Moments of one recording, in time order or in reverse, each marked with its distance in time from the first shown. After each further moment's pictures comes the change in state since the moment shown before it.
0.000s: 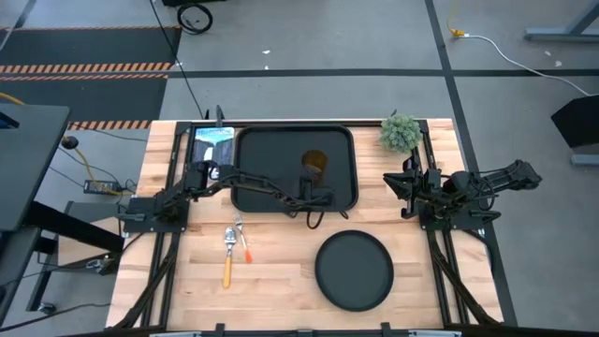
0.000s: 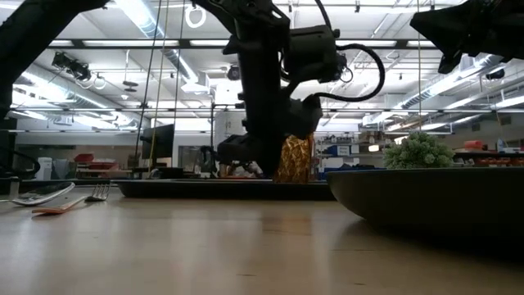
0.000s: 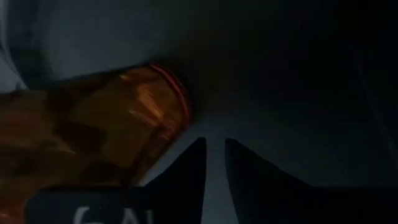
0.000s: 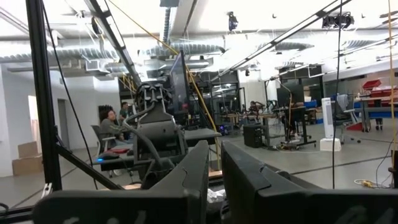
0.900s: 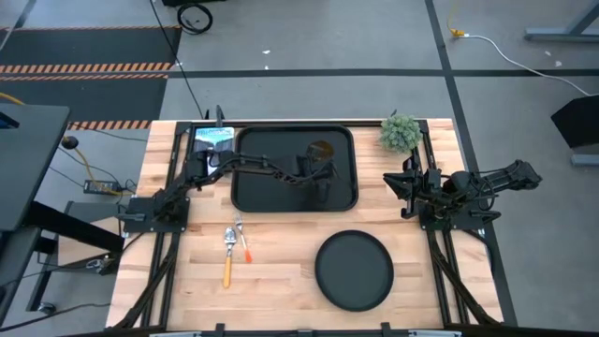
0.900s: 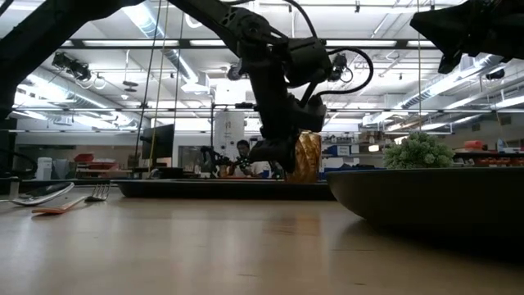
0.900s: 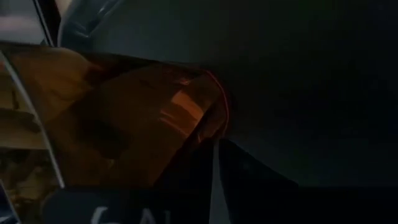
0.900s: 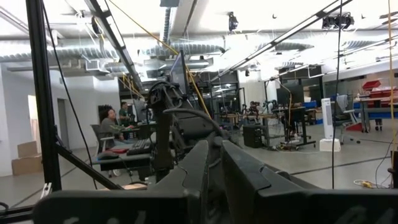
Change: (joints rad) left arm 0.152 0.000 0.000 0.233 0.103 0.034; right arm 0.000 0.000 0.000 0.001 0.000 -0.003
